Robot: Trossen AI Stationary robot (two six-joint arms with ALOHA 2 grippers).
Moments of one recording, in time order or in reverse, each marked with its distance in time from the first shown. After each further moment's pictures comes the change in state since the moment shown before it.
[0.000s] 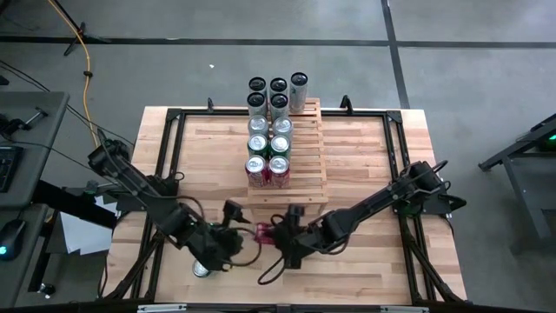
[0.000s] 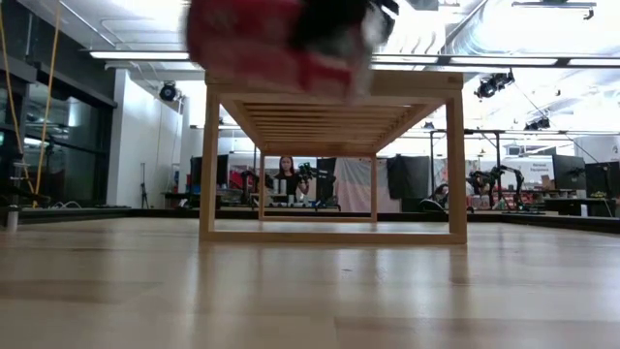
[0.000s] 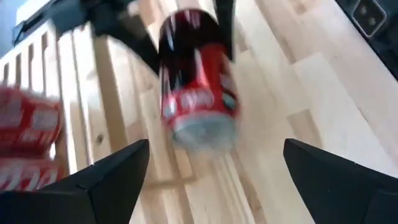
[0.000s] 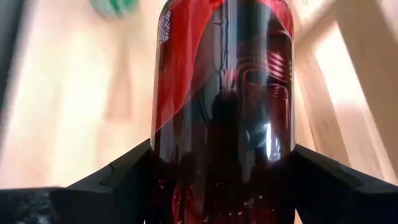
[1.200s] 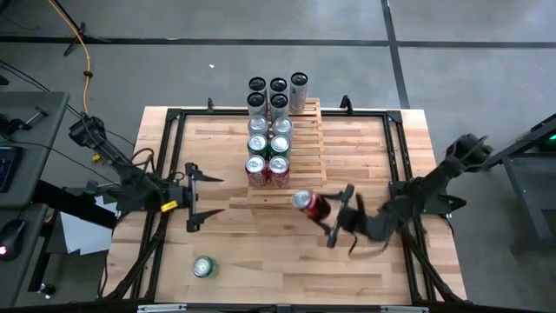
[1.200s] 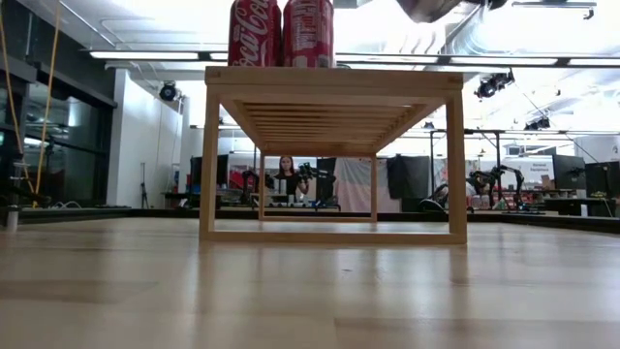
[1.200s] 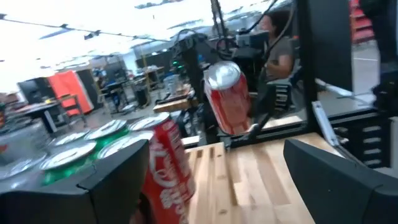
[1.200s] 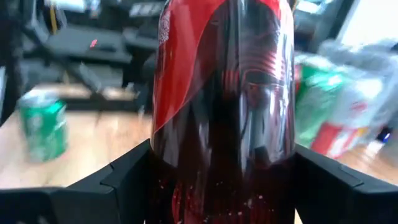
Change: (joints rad) left arm -0.016 -0.786 -0.908 1.294 -0.253 0.426; right arm 0.184 -0.572 -0.845 1.069 0.610 -0.428
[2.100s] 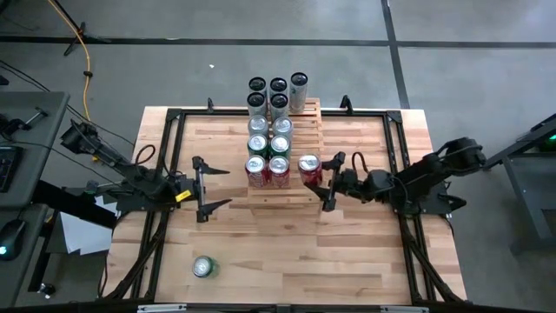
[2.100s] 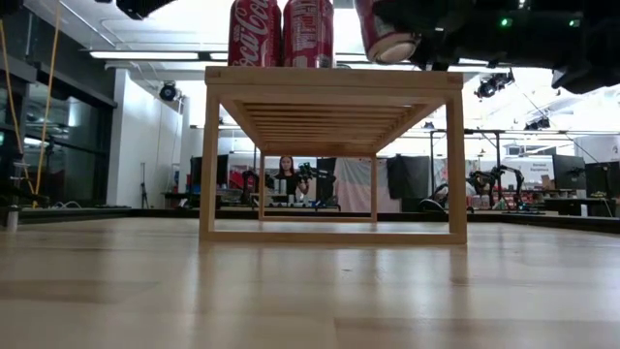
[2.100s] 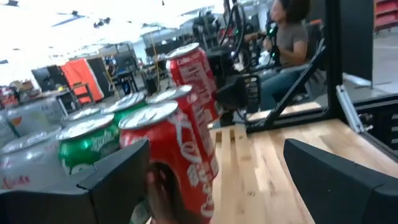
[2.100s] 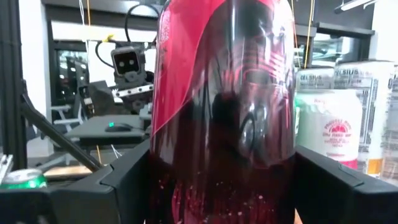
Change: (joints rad) left arm 0.182 -0.008 -0.058 -0.007 0.121 -0.046; right arm -0.467 0.086 -0.369 0.932 -0.631 -0.101
